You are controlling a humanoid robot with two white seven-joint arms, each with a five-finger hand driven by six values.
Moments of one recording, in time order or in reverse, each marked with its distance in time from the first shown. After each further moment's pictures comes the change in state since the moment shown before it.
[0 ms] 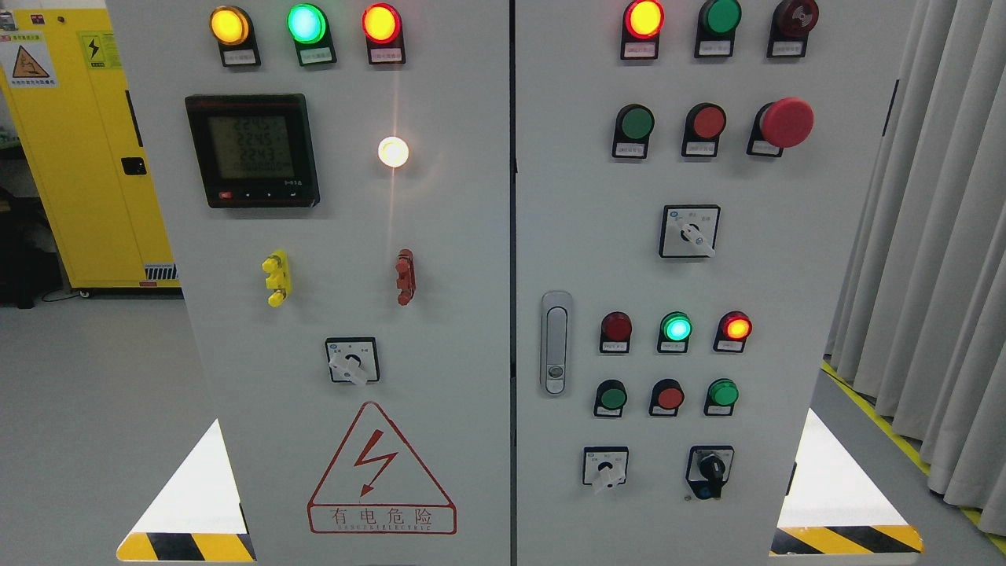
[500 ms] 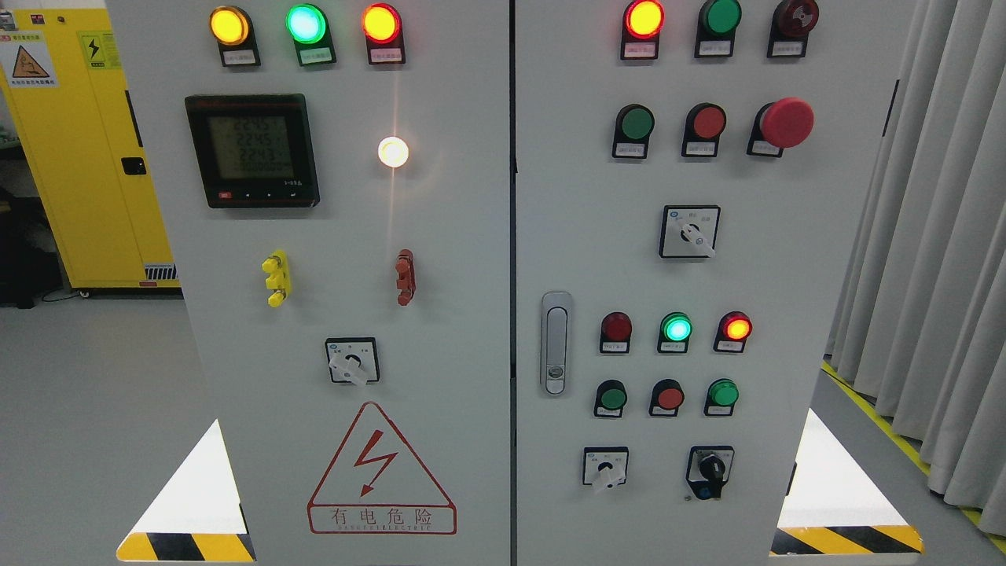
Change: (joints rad) left arm 0.000 0.015 0.000 0.000 0.000 0.000 0.000; right arm -0.004 -0.001 -0.009 0.018 0.000 -0.004 -0.003
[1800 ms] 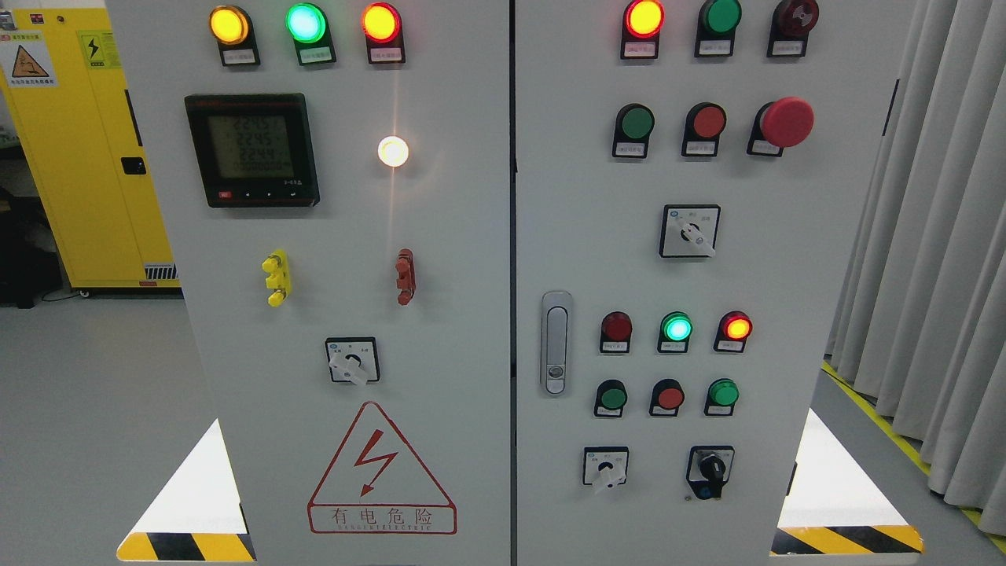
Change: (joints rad) left arm 0.000 -0.037 0.001 0.000 0.000 0.000 0.000; right arm 0.146 -0.036 0.318 -0.805 0.383 -0.293 -0.123
